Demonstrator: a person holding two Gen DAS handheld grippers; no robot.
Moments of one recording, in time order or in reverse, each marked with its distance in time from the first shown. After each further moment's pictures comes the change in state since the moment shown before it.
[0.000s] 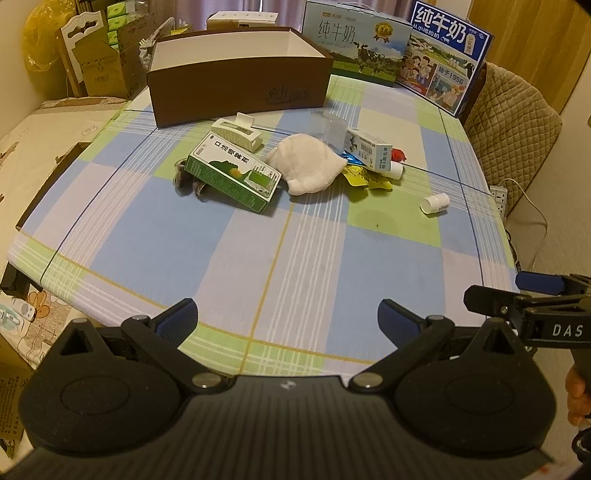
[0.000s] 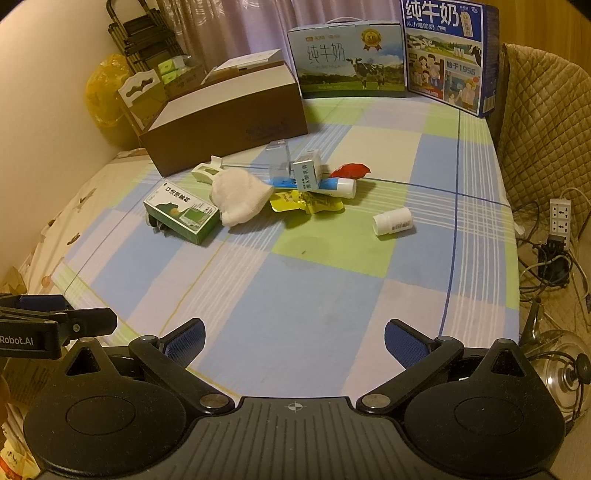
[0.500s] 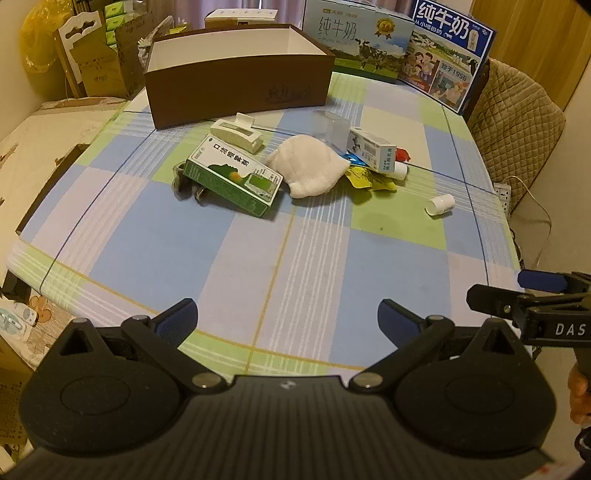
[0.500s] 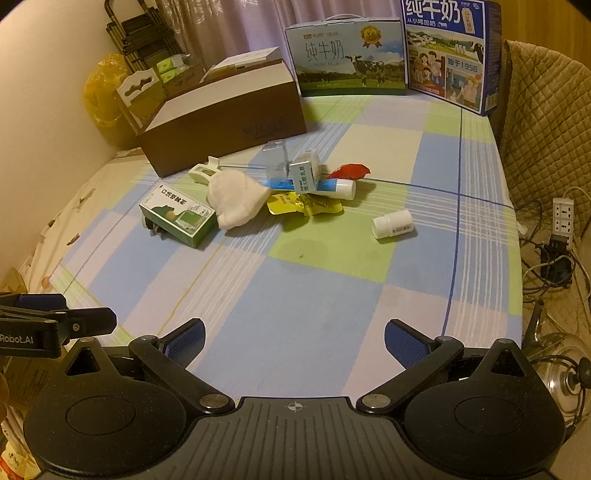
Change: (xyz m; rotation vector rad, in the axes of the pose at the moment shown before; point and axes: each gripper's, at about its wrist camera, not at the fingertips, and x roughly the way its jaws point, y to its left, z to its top) left arm 0.009 0.000 0.009 0.010 0.010 0.013; right arm 0.009 -0.005 0.008 0.002 0.008 0.006
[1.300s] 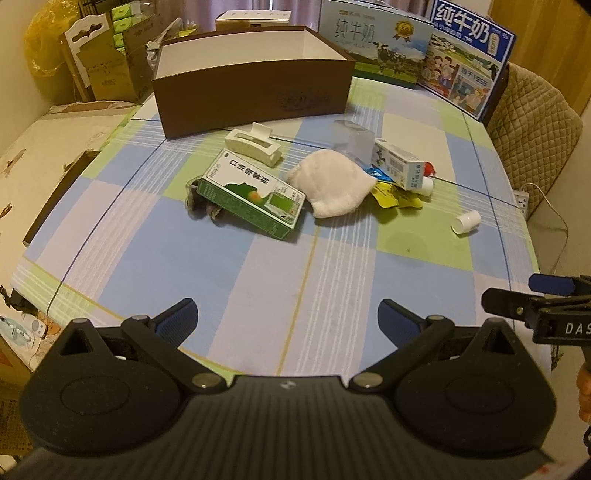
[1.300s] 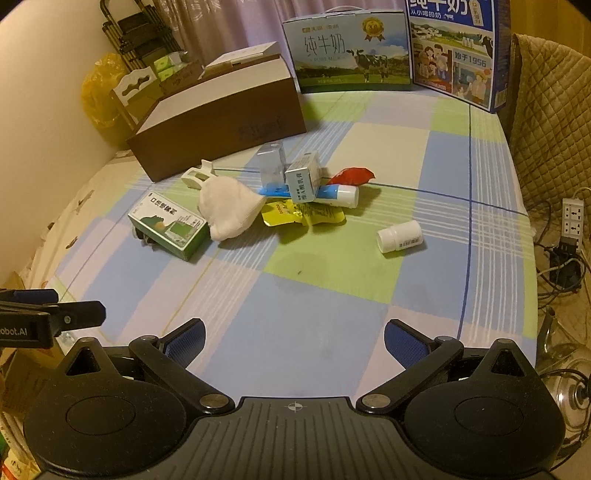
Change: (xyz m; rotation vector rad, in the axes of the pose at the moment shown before) left arm 0.024 0.016 0.026 -0.025 -0.005 0.059; right arm 0.031 -0.011 0.023 0.007 0.014 0.010
